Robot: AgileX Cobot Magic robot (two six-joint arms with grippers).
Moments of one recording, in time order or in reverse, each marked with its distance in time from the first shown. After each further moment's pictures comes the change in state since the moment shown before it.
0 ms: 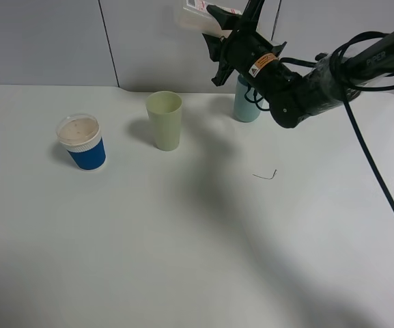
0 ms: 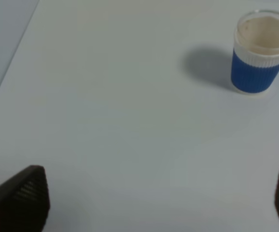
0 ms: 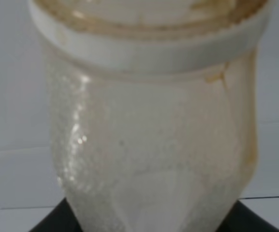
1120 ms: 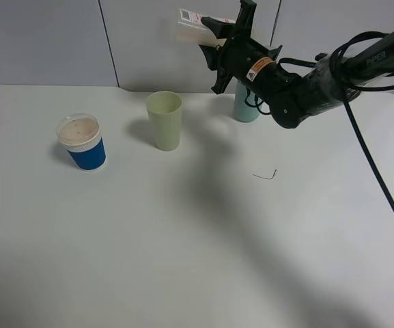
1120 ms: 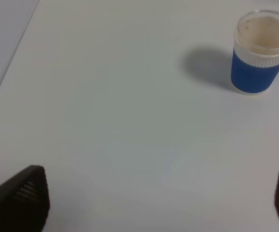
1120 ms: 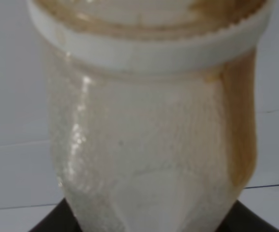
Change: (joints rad) left arm 0.000 0.000 0.000 0.000 0.000 0.000; right arm 0.000 0.000 0.000 -0.048 0.082 -0.003
